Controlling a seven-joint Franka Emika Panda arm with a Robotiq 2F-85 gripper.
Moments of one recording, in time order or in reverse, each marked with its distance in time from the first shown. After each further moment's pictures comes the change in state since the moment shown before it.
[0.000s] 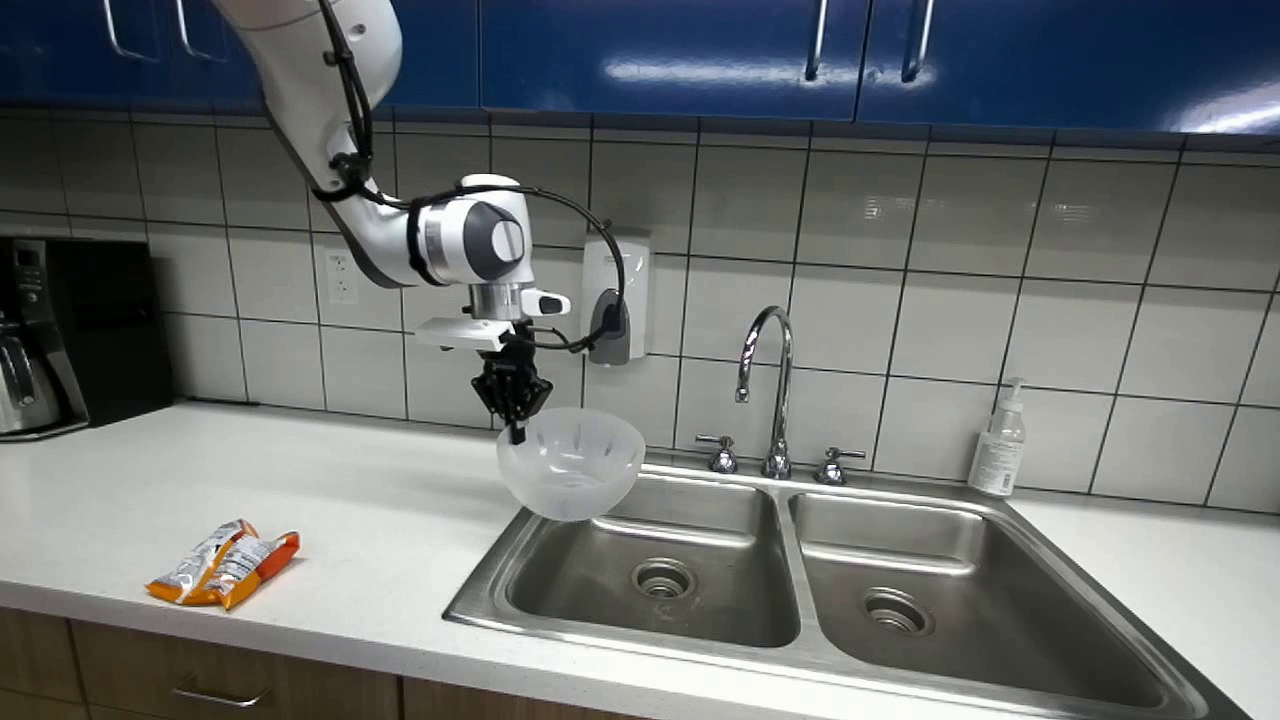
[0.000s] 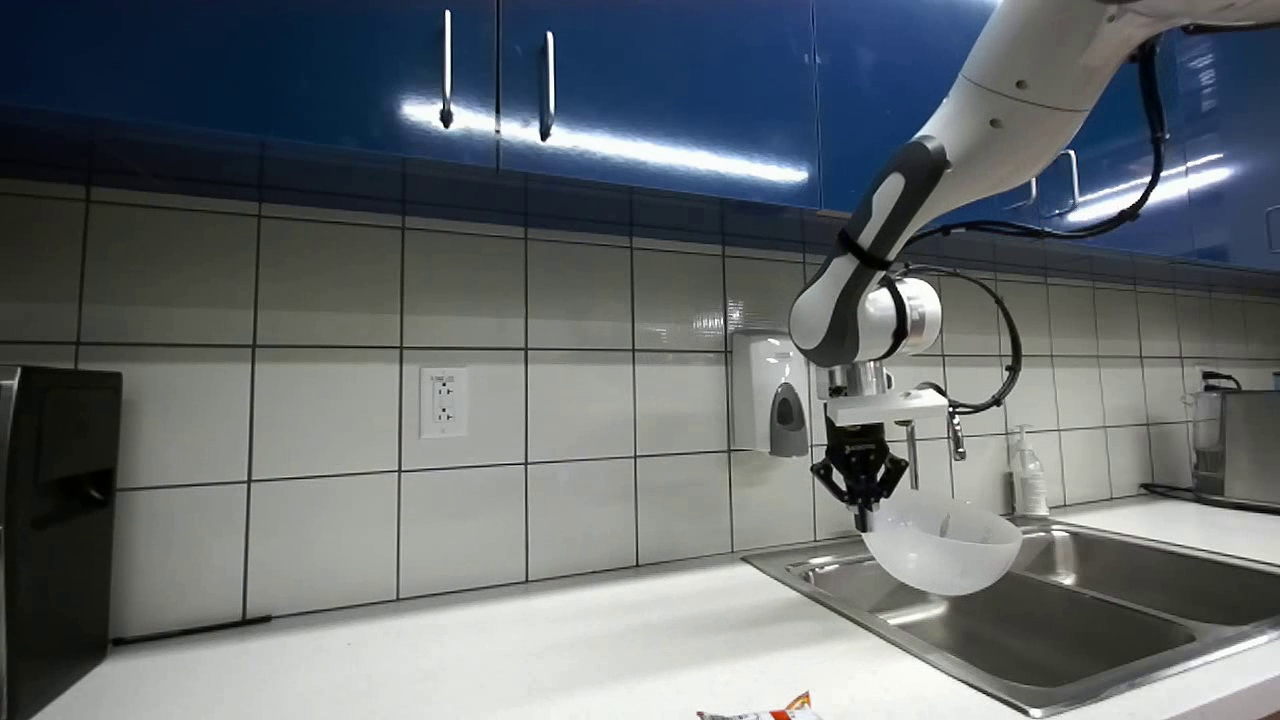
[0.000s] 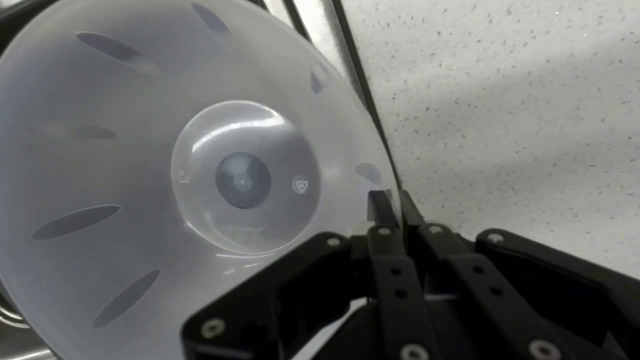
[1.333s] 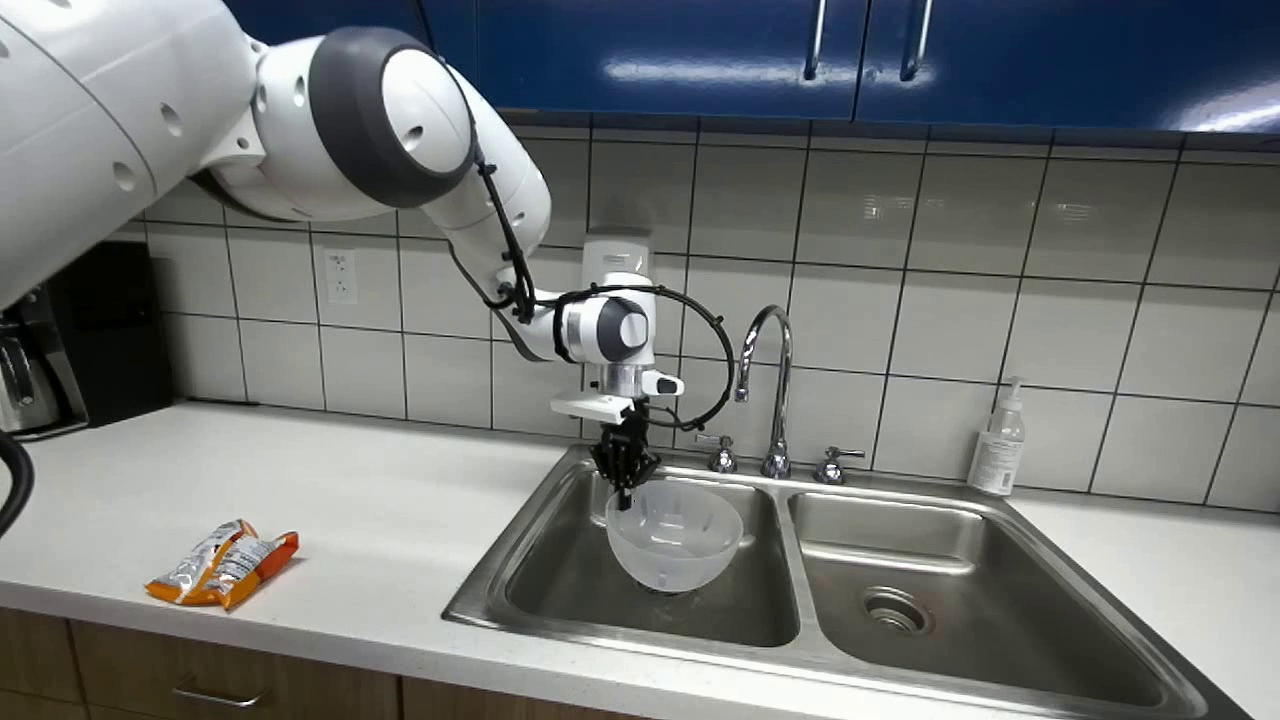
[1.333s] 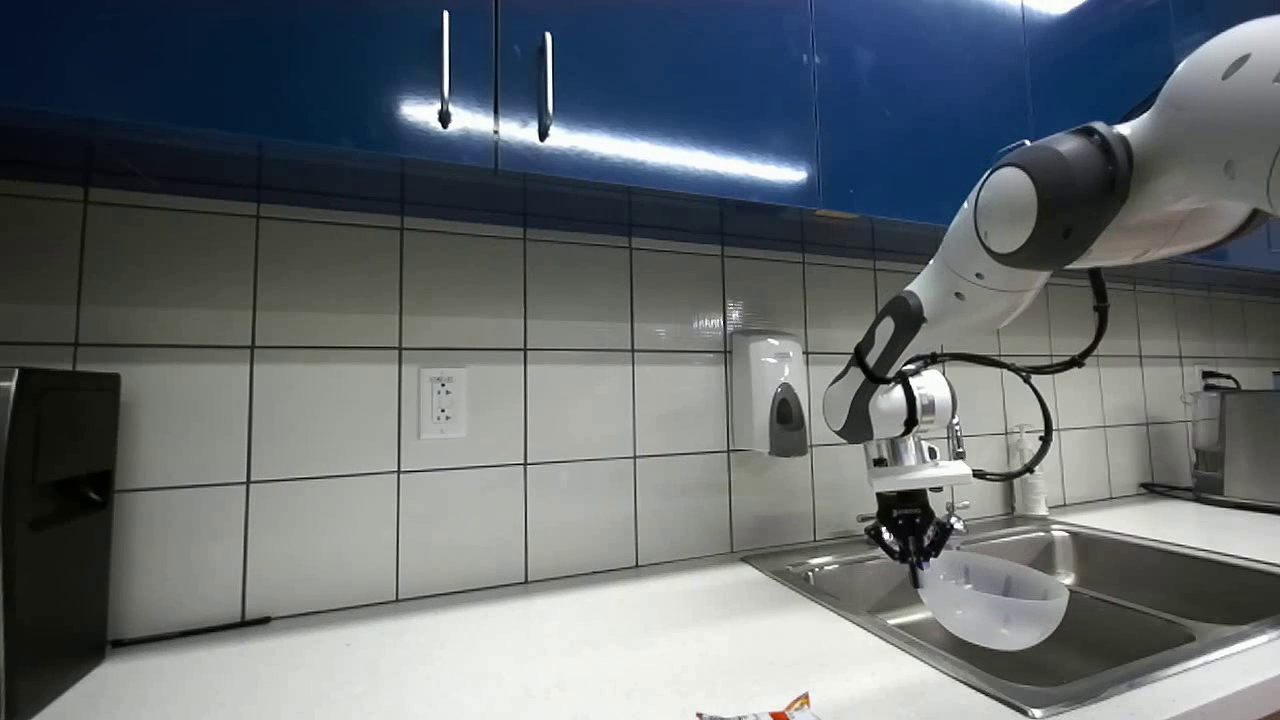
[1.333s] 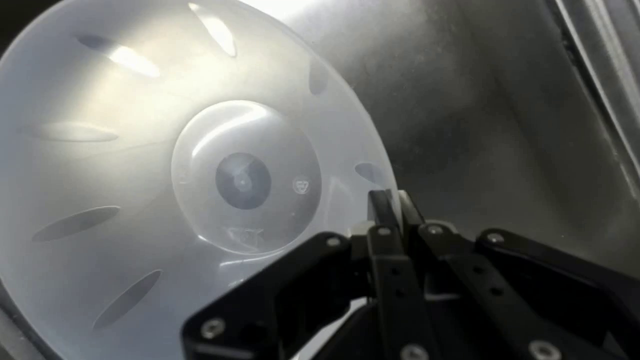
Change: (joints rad) arm -0.192 0.541 -0.039 0.617 0.100 -0.212 -0.049
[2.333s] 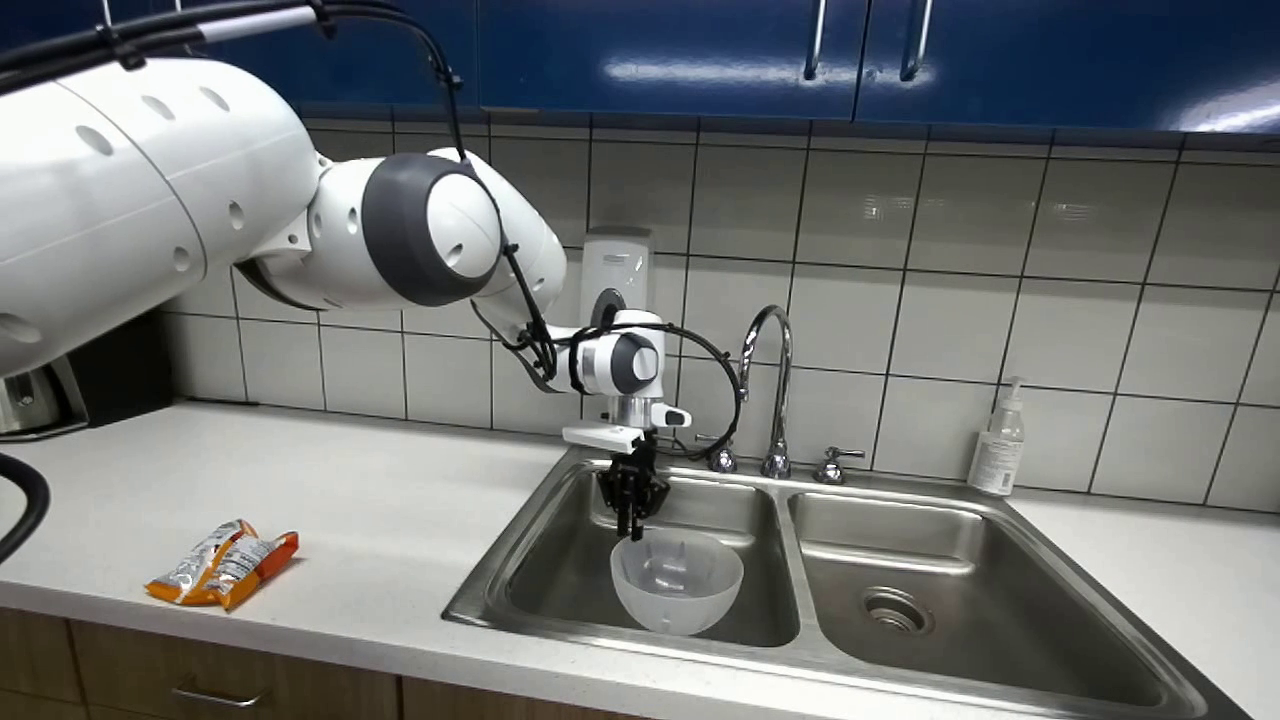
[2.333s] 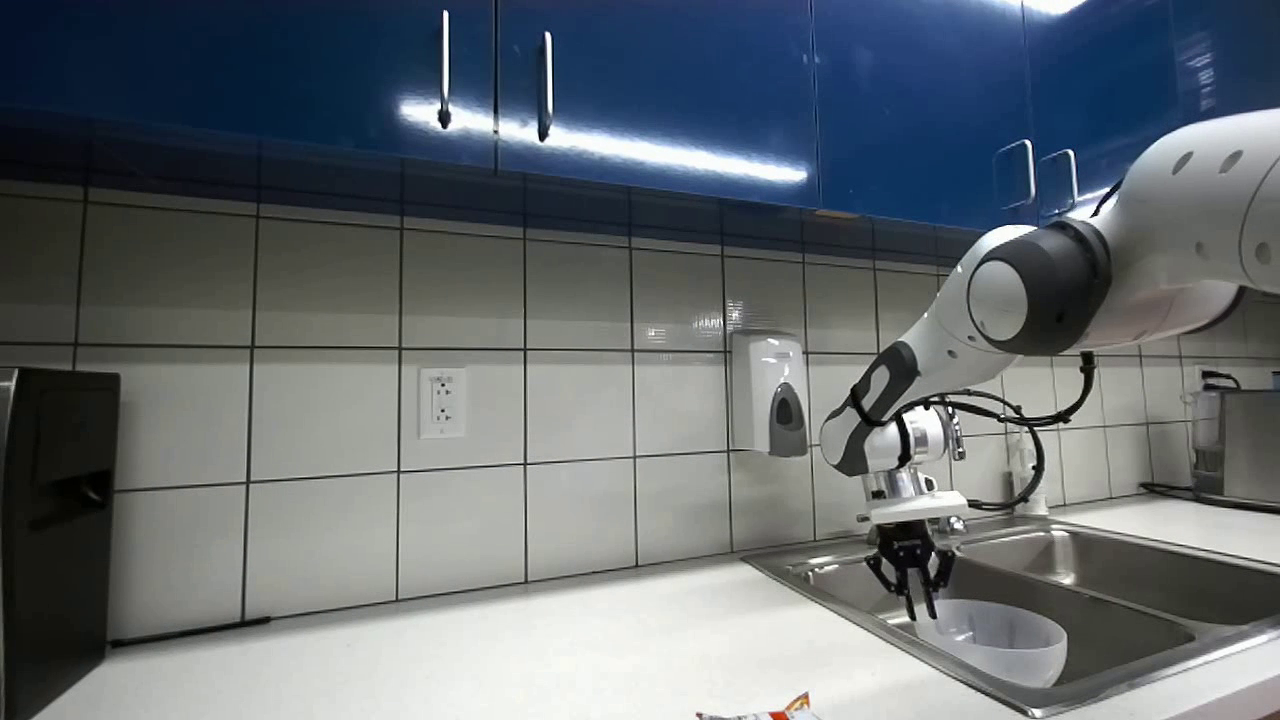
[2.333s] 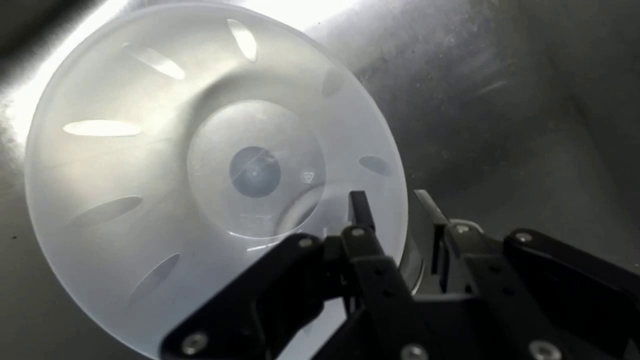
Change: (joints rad) arm -0.021 0.219 -0.004 0.266 0.002 -0.116 0.000
